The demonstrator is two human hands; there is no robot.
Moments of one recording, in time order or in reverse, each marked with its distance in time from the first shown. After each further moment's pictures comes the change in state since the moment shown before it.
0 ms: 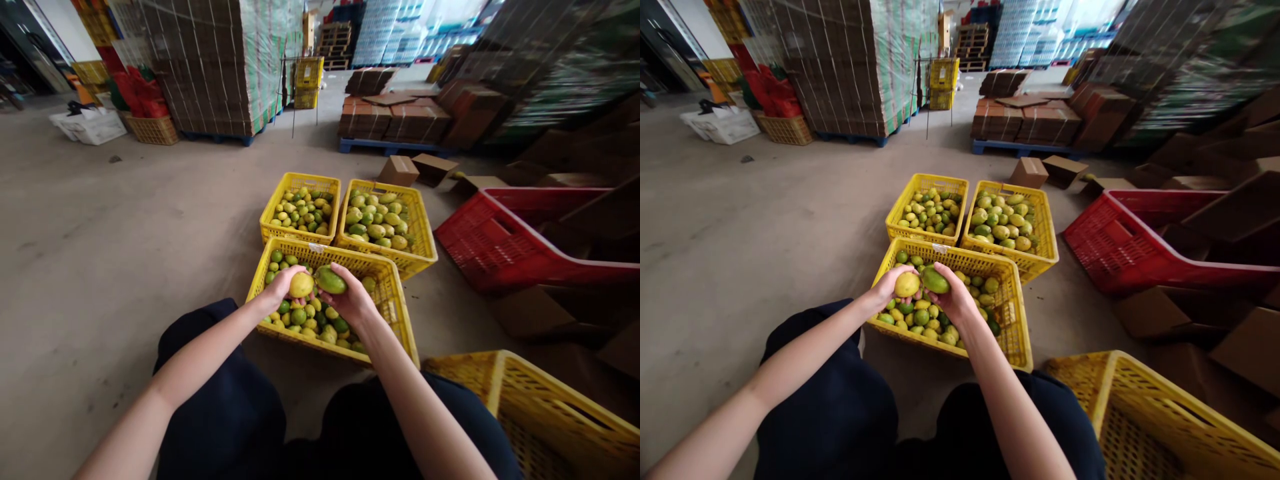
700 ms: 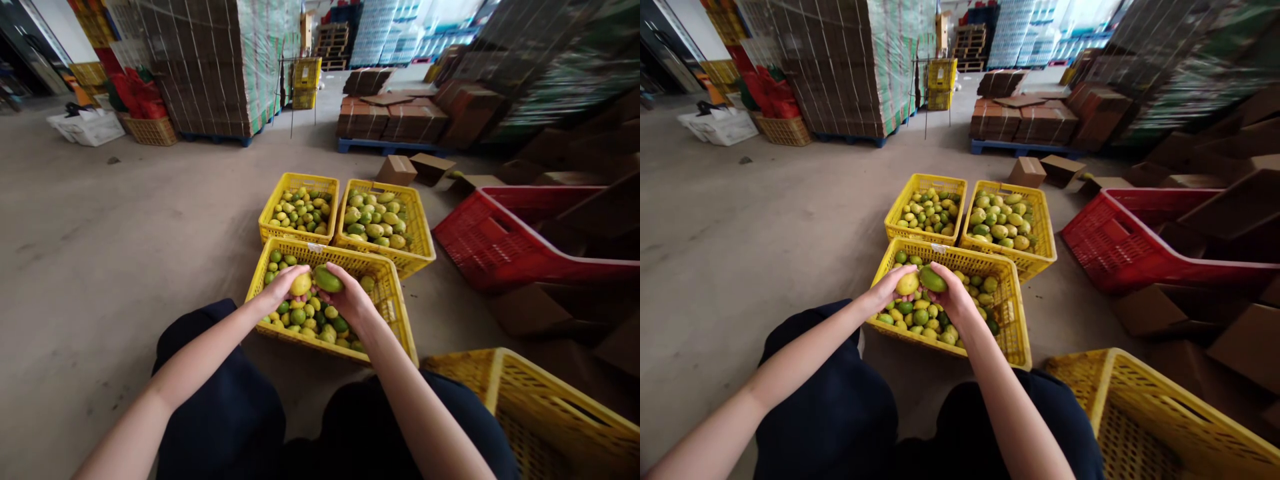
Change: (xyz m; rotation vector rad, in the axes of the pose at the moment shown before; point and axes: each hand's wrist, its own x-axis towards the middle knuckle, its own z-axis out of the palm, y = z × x) left_hand 0.002 -0.002 0.002 -0.002 -0.013 0.090; right_hand 0.002 0.001 -0.004 -0.115 -0.032 -0.055
